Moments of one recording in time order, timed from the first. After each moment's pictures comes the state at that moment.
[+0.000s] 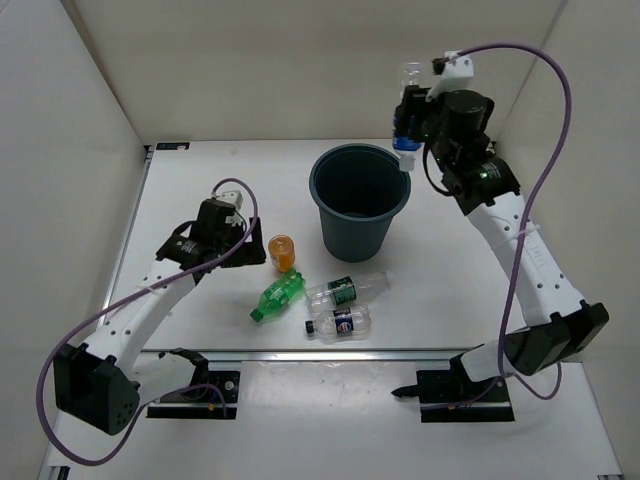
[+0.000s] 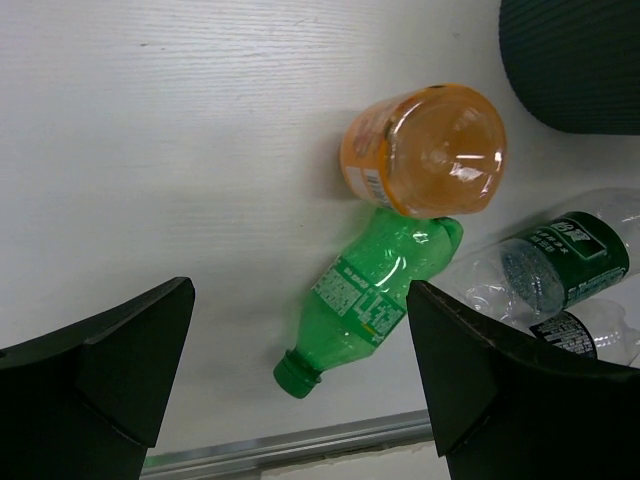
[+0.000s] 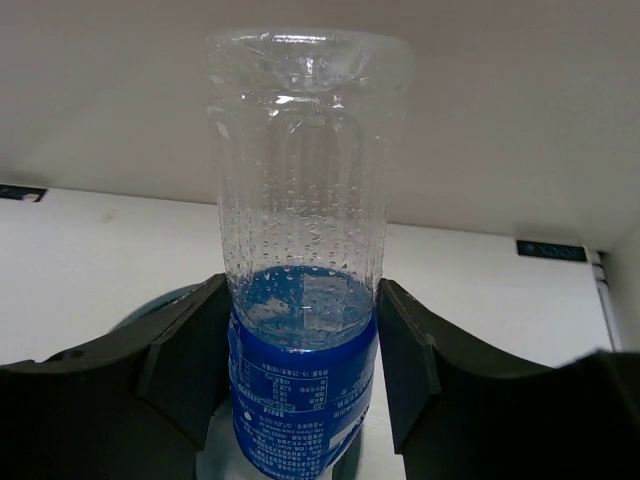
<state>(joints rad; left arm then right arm) -0.39 1.10 0.93 -0.68 -0.07 -0.40 0.35 1.44 1.69 -0.35 0.25 0.08</state>
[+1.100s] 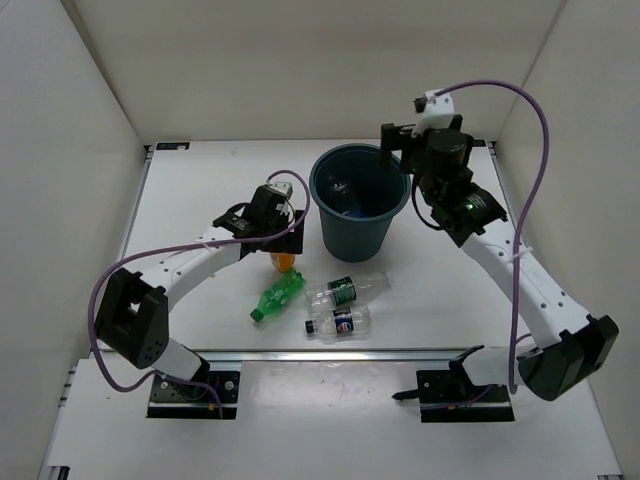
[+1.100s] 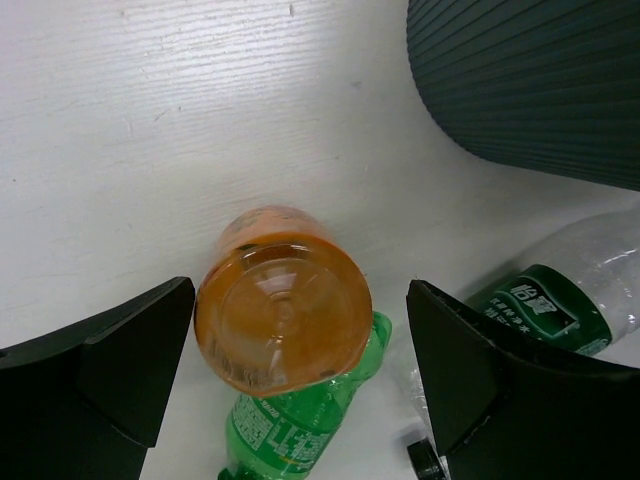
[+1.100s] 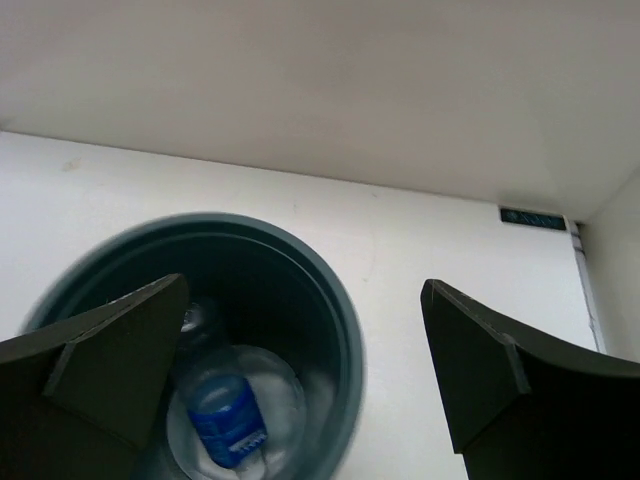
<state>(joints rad) -0.56 1.49 1.08 -0.47 -0.09 -0.37 0.52 1.33 1.44 -0.20 0.38 -0.01</state>
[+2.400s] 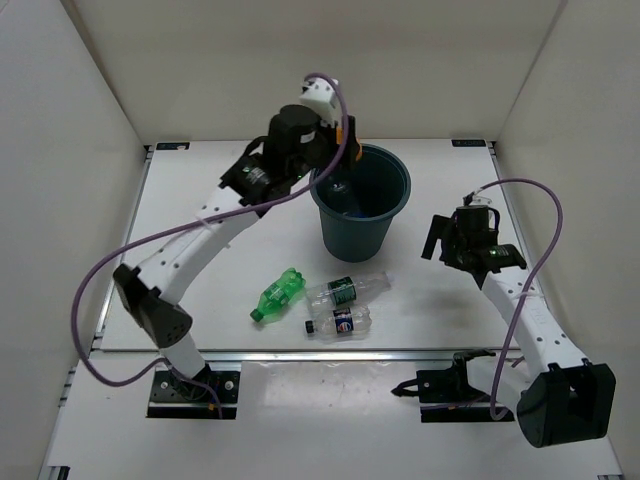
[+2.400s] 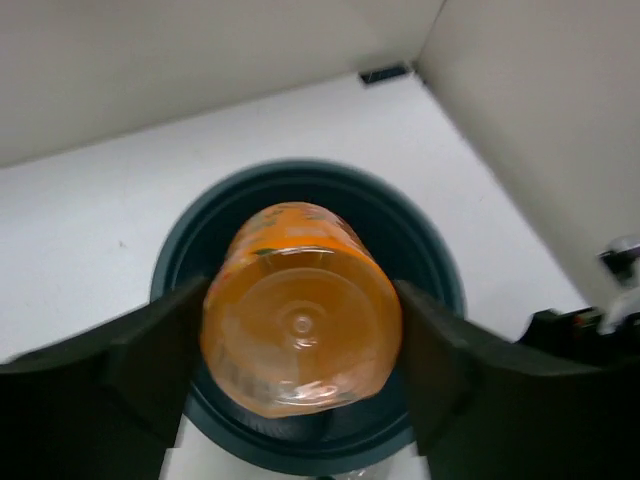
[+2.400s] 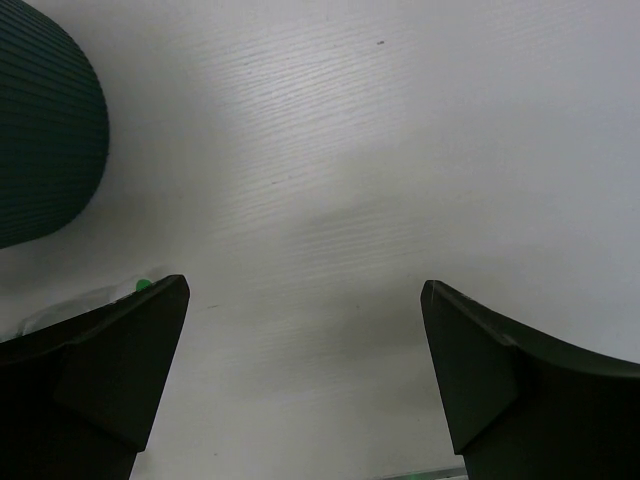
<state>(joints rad) -0.75 1.66 1.91 -0.46 -0.20 -0.25 0.14 1.04 0.81 -0.61 0.19 0.34</state>
